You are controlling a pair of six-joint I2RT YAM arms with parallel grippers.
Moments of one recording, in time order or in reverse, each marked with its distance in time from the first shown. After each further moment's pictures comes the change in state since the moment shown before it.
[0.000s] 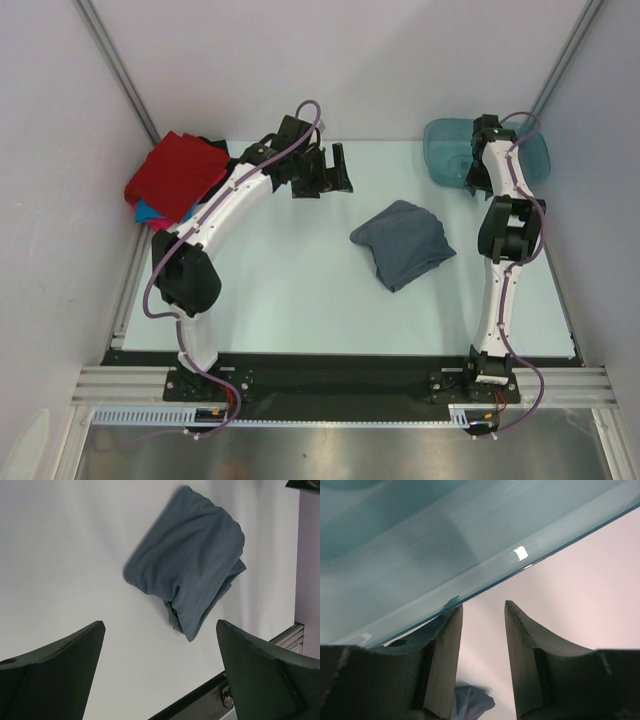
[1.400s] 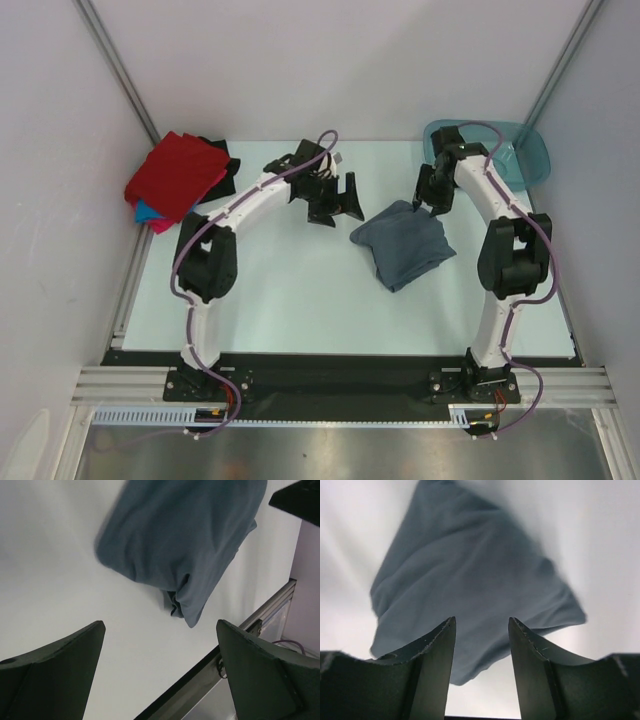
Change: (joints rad) left arm 0.000 0.135 -0.103 0.083 0.224 0.015; right arm 0.238 -0.486 -0.594 0.108 -0.362 0.041
